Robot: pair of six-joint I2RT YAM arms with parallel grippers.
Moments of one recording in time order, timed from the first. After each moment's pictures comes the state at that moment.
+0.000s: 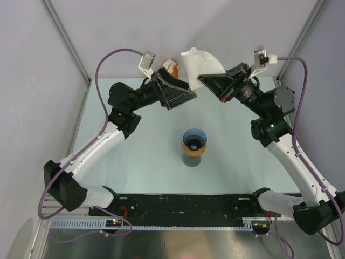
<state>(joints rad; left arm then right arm) -0.60 1.36 1.27 0.62 0.73 -0.99 0.47 1.14 1.27 0.46 -0.56 0.71</state>
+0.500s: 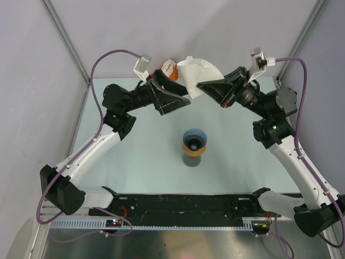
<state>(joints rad) -0.56 1.31 1.23 0.62 0.84 -0.96 0.46 1.11 1.27 0.41 -0.67 0.70</state>
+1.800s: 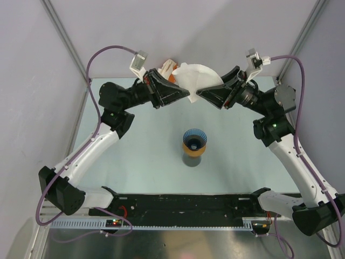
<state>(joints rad) -0.55 1.31 1.27 0.62 0.86 -0.92 0.43 1.13 1.27 0.37 -0.79 0.72</state>
